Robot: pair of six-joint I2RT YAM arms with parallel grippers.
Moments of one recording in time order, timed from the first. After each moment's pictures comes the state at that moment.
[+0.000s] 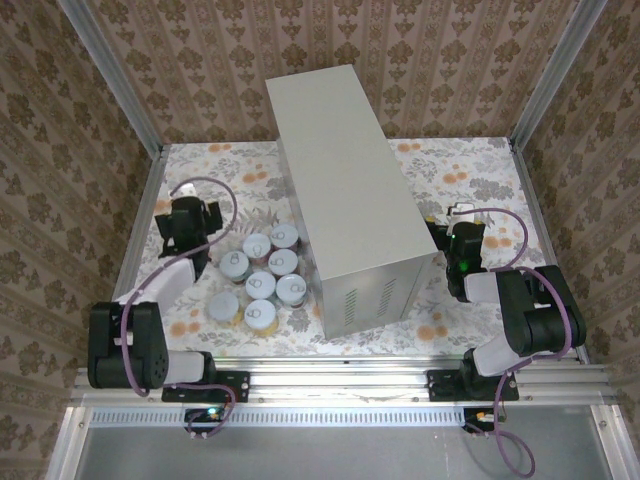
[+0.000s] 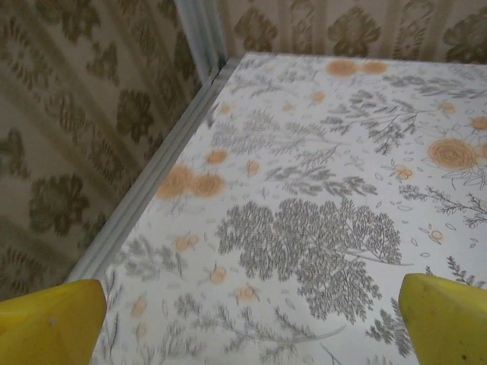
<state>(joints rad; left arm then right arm) -0.08 1.32 0.71 0.12 -0.40 -0.09 0.04 1.53 0.40 0.77 0.22 0.05</state>
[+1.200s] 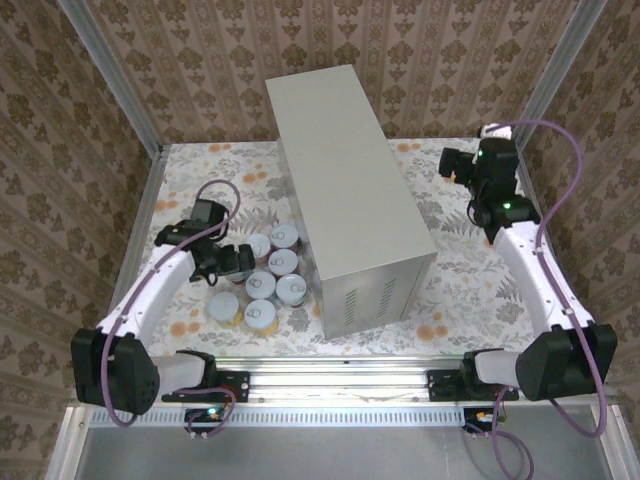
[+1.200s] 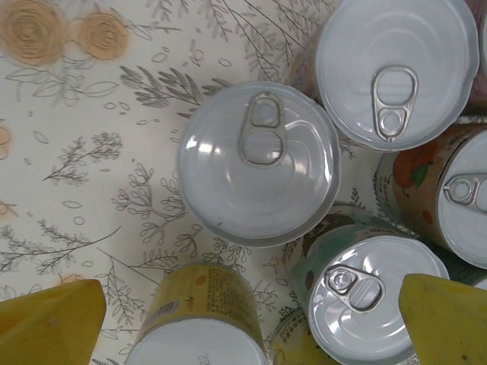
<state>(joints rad) -0.27 1.23 0.96 -0.98 -0.01 -0.37 0.04 1.28 1.24 -0.36 0.27 0.17</state>
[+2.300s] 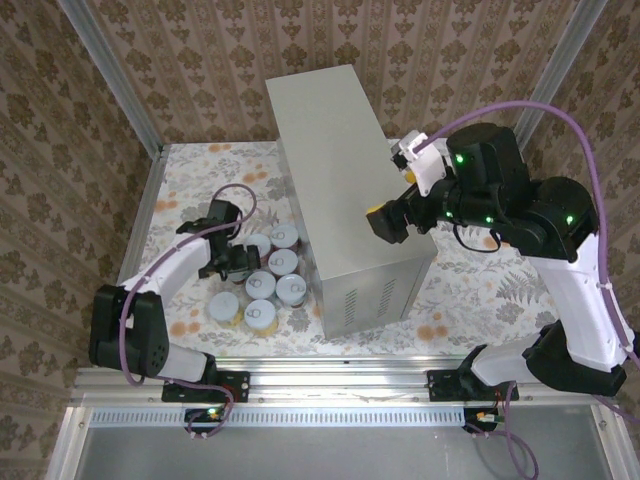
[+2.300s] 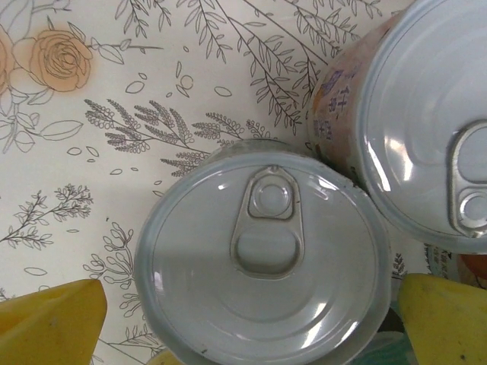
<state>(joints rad) -0.28 1.42 0.90 -0.79 -0.07 -0.37 0.70 1.37 2.16 -1.38 -0.04 -0.03</state>
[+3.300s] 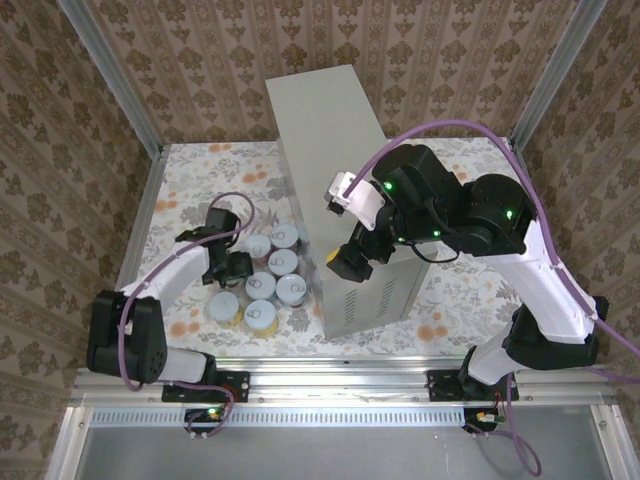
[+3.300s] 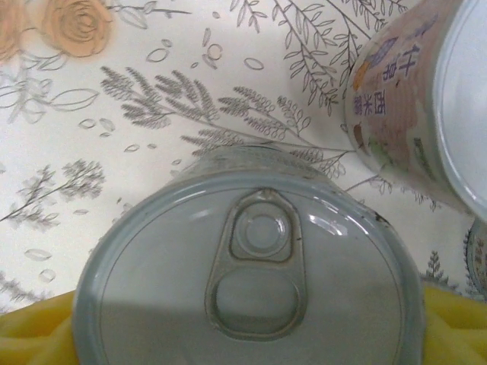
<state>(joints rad) -0.27 1.36 0.84 -0.77 -0.09 -0.40 0.98 1.54 2.28 -1.48 -0.03 -0.13</state>
